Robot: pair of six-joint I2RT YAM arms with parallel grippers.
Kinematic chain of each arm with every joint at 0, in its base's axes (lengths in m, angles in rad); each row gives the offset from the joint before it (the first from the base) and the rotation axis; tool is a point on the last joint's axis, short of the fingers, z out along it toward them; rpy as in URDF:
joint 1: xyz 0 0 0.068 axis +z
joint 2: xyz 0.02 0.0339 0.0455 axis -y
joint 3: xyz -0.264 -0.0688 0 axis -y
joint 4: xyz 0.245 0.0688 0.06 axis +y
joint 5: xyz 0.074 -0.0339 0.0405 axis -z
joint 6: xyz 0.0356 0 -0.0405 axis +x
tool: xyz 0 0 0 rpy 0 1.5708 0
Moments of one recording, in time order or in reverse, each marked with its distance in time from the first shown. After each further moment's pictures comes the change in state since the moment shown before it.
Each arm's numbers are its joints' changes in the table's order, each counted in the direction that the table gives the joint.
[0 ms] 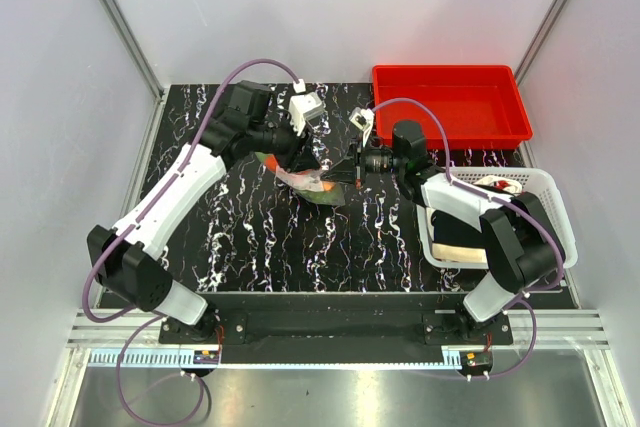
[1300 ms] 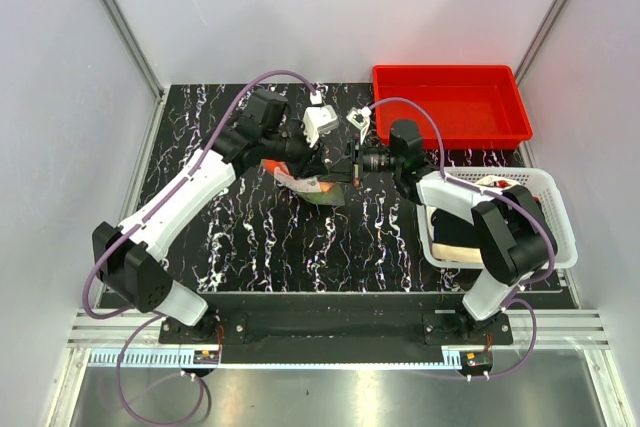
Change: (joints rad) left arm -0.079 -0.001 -0.043 -0.053 -0.025 0.054; right arm 0.000 -0.057 0.019 -0.075 -0.052 0.124
